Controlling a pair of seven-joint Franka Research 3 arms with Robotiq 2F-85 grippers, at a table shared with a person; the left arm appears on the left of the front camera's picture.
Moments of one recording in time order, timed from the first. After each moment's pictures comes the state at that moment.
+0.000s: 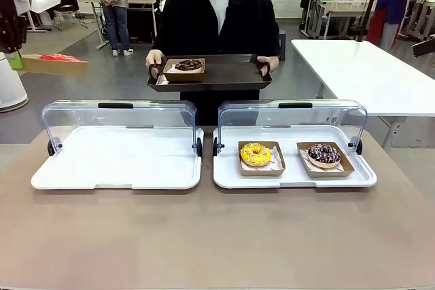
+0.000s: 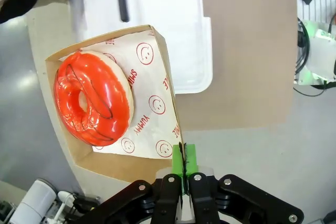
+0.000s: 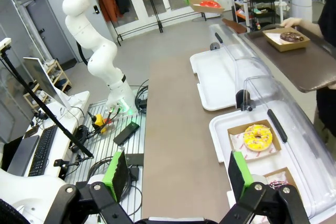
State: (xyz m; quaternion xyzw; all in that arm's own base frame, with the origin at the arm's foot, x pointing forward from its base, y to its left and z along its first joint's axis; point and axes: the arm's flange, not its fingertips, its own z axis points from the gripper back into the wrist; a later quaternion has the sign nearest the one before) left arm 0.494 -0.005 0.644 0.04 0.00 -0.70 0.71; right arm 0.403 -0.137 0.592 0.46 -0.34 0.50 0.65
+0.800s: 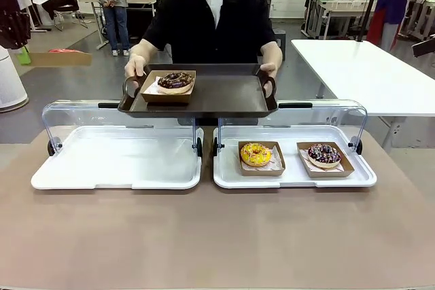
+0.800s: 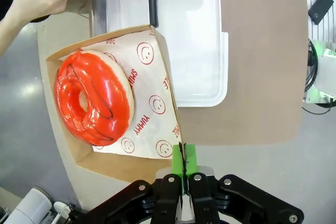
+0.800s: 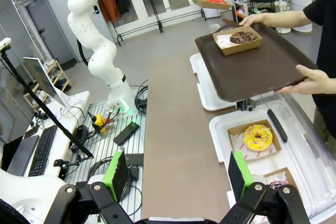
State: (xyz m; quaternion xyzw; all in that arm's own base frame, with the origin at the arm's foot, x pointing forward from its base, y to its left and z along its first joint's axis) left arm 0.515 0.010 0.644 0.01 -0.04 -0.69 0.72; right arm 0.403 -0.137 0.592 0.46 -0.34 0.50 0.65
